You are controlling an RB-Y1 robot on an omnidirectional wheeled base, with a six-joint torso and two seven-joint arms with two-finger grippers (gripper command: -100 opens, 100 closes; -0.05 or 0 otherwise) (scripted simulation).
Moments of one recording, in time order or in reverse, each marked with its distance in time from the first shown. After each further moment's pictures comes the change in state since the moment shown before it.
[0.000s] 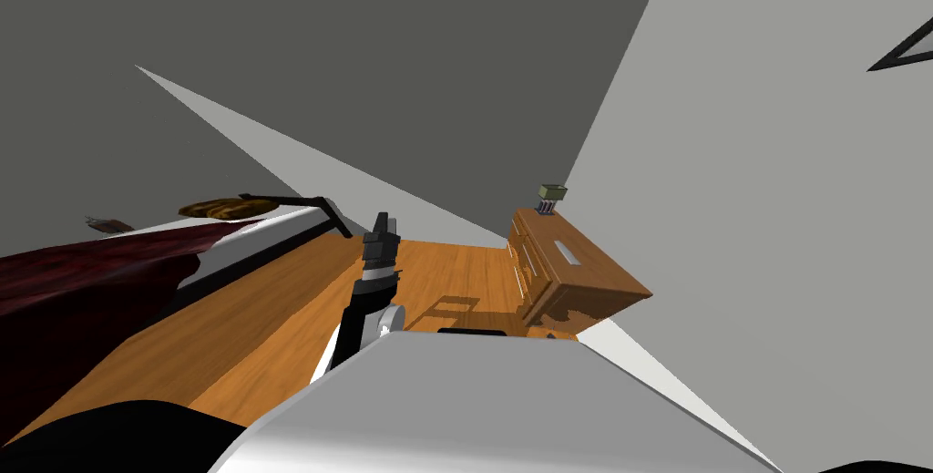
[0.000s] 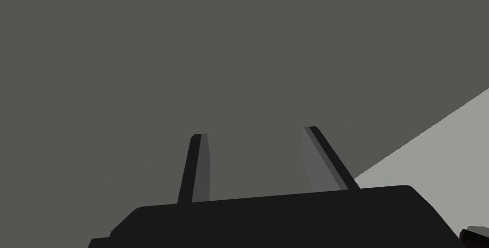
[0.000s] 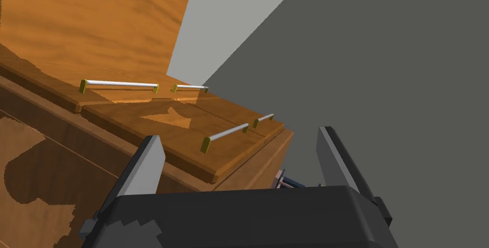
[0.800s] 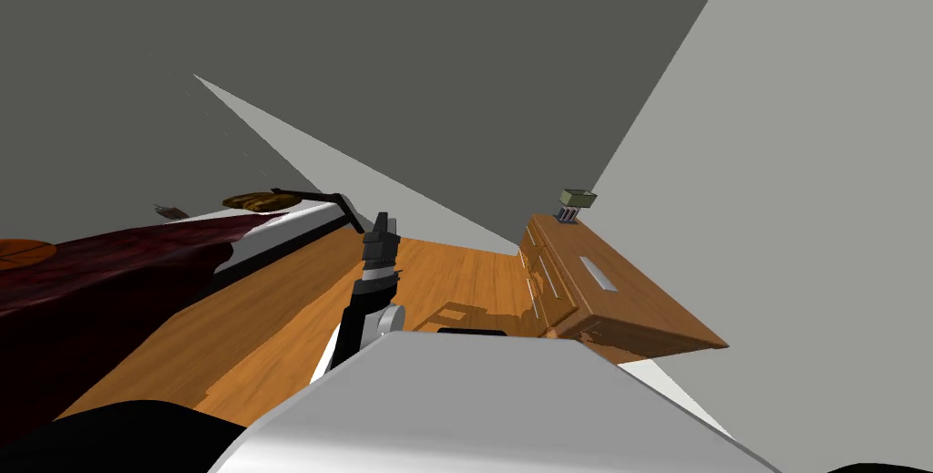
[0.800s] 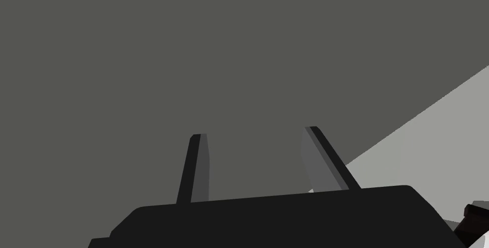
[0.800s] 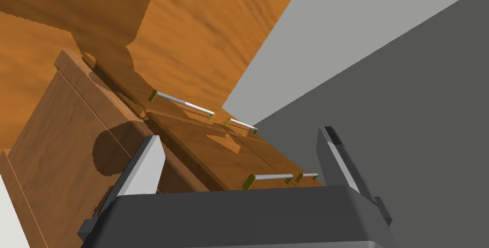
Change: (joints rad) left arm 0.000 0.000 0.000 0.000 0.000 0.000 0.000; right arm 0.077 -0.159 0.098 0.147 -0.020 0.004 0.038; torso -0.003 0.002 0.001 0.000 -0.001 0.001
